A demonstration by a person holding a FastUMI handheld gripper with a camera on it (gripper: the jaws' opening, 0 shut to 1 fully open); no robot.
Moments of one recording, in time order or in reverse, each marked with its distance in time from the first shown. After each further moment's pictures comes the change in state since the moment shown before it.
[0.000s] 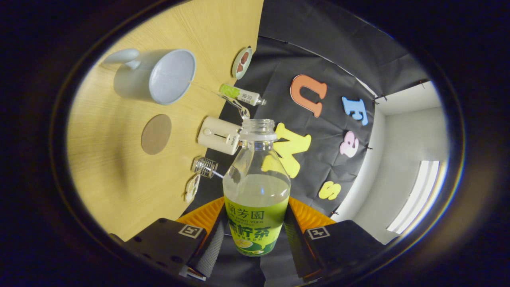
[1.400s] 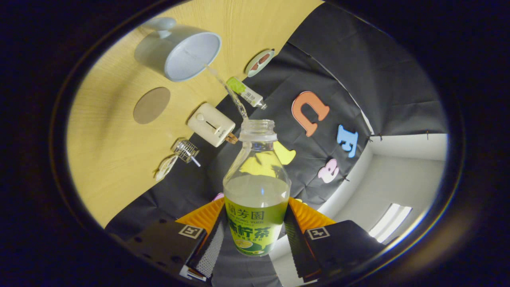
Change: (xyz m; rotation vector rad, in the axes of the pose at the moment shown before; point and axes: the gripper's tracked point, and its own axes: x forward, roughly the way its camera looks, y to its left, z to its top) arm -0.002 -0.045 0.012 -0.284 -0.014 -0.166
